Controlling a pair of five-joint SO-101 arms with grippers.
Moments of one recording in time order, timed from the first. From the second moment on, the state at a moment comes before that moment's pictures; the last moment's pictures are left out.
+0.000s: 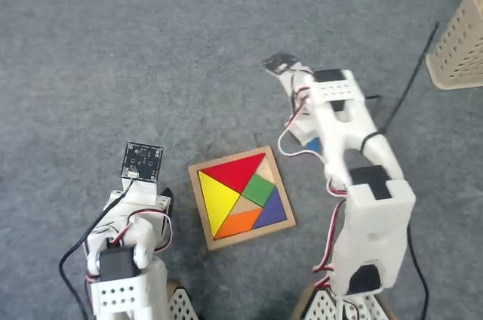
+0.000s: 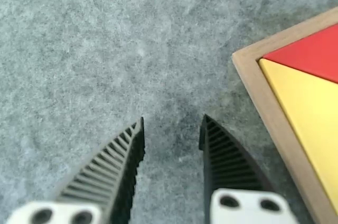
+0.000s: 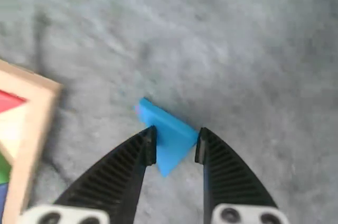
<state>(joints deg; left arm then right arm) -14.1 -103.3 97.3 72.0 -11.1 -10.9 28.0 -1.9 68.6 29.8</state>
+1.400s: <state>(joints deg) -14.1 -103.3 97.3 72.0 -11.1 -7.6 12.8 19.8 51.4 18.2</state>
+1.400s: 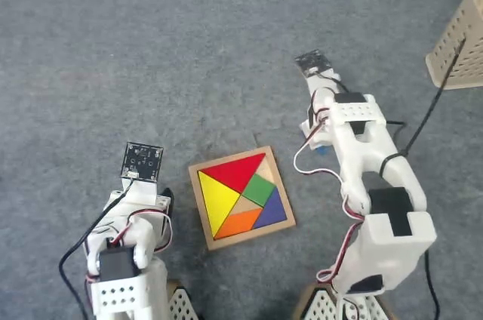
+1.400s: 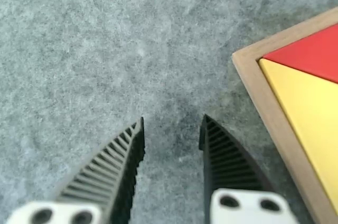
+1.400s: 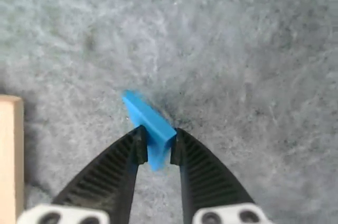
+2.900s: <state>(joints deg) -14.1 -103.3 97.3 72.0 -11.1 -8.4 4.7 30.3 43.7 16.7</state>
